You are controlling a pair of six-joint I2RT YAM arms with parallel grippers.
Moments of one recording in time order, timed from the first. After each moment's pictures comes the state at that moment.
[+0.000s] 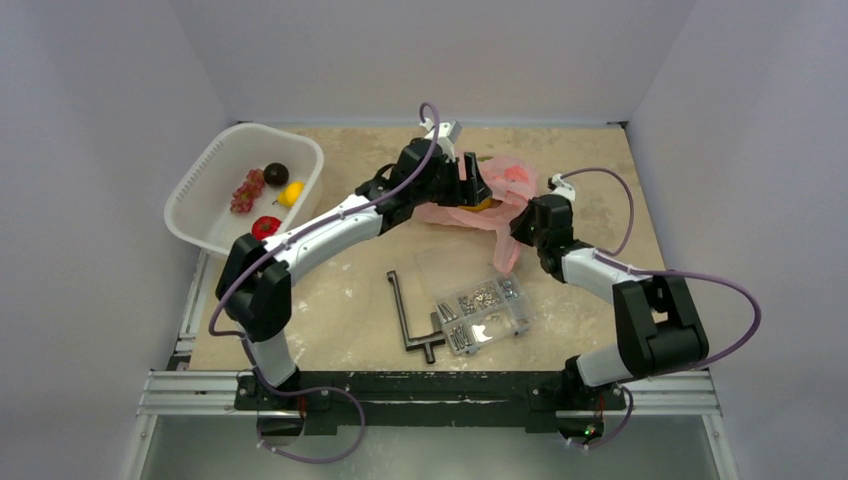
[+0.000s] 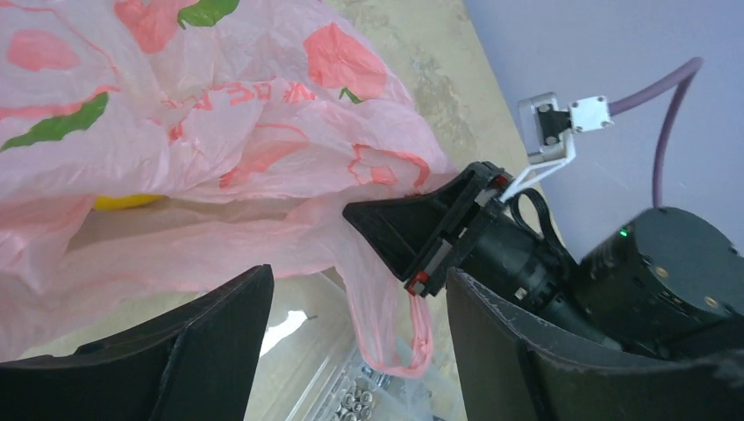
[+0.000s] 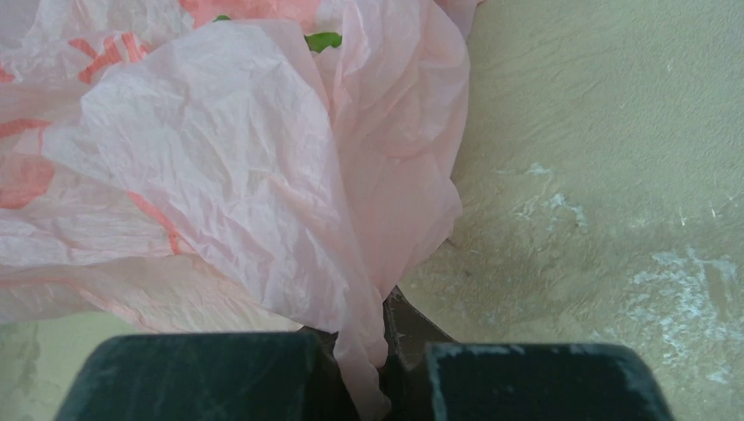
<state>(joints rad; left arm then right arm) -0.75 1.77 1.49 -0.12 0.09 -0.62 0.24 1.45 0.65 0.26 0.11 0.61</state>
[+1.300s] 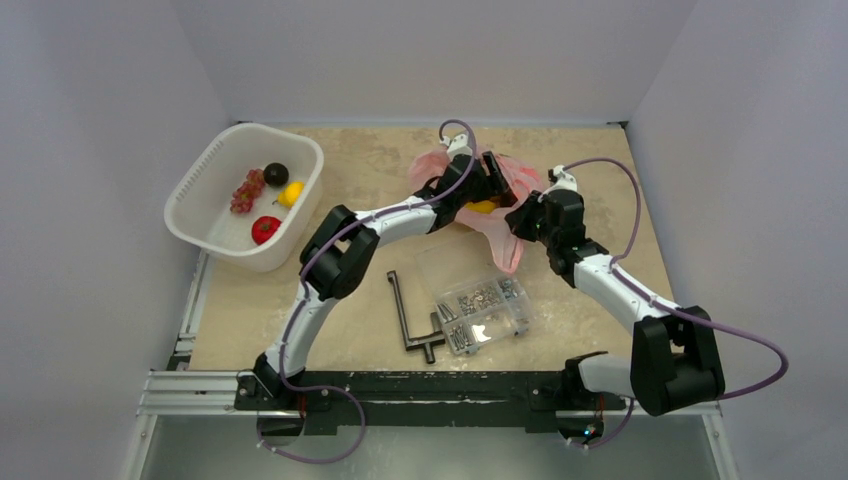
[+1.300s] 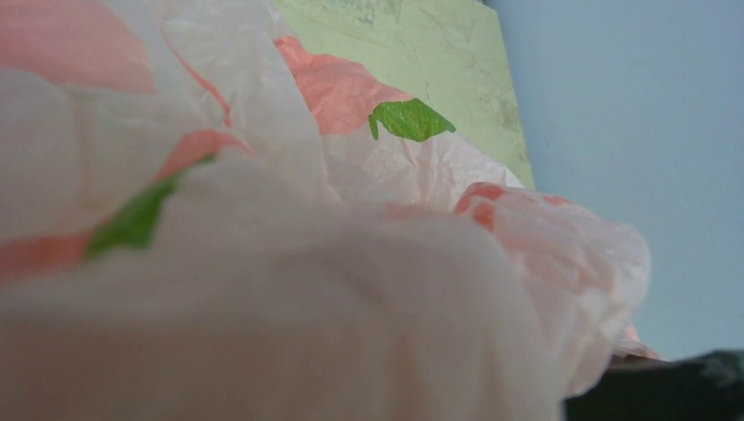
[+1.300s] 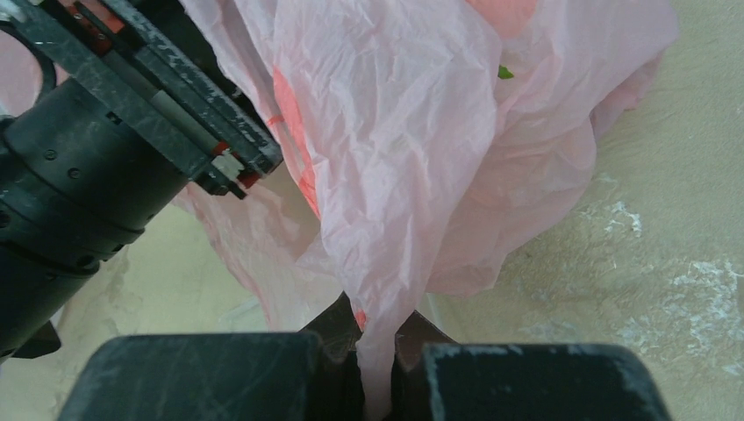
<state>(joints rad) -0.77 2.32 1.76 0.23 -0.15 -0.86 0.24 1.27 0.68 0.12 -0.05 0.56</state>
